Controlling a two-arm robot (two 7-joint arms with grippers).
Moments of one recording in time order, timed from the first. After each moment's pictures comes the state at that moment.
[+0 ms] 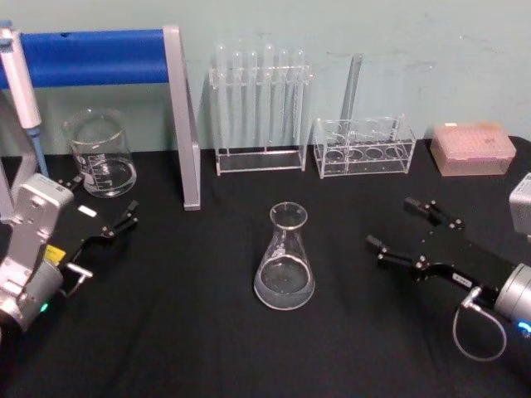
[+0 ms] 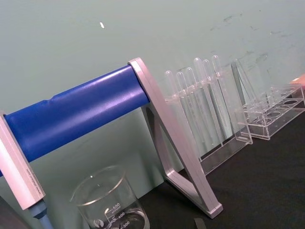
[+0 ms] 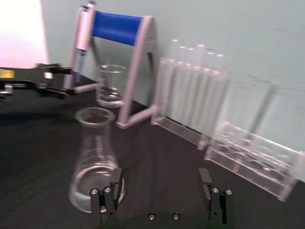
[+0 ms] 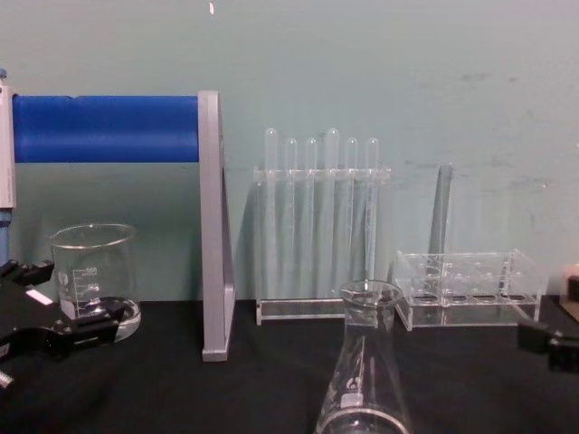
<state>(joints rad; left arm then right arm) -0.20 0.60 0.45 -1.41 -0.25 -0.12 0.03 0.06 0.69 -0.35 -1.61 0.50 -0.10 0.41</state>
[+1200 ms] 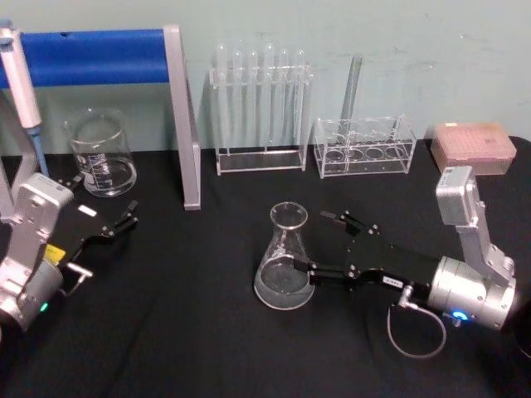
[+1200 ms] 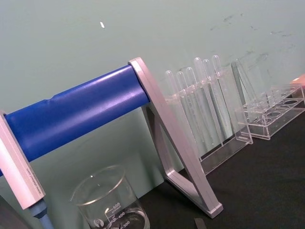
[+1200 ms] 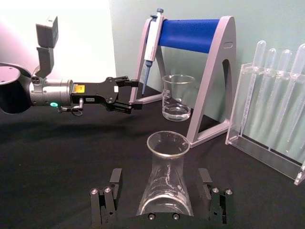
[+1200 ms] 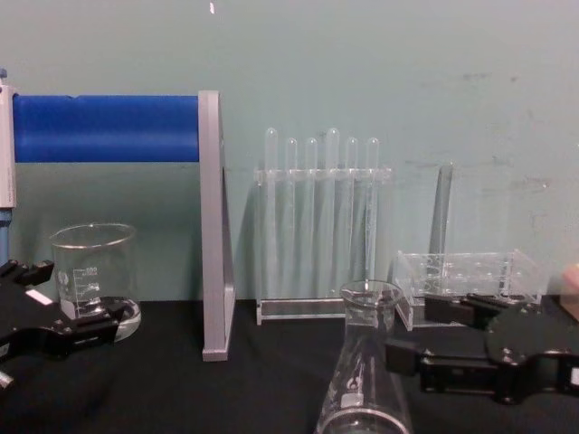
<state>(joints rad) -0.20 0.60 0.45 -1.41 -0.25 -0.12 0.03 0.25 0.55 -0.48 -1.44 0.53 -0.07 0.69</state>
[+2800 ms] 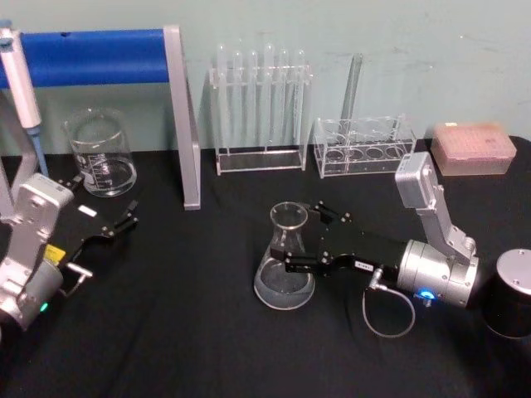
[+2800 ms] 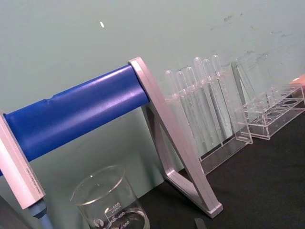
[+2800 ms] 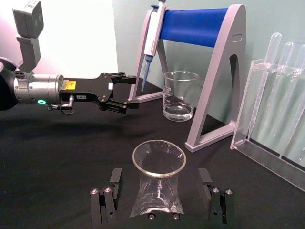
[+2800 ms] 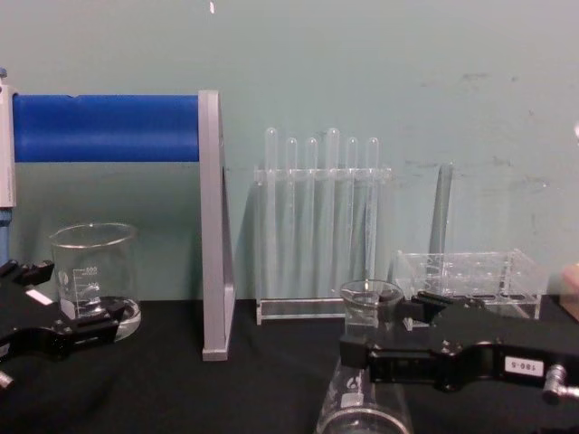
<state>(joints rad) -0.20 0.60 0.45 -1.41 -0.25 -0.12 0.03 0.39 0.46 -0.55 -1.27 0.50 -0.09 0.73</state>
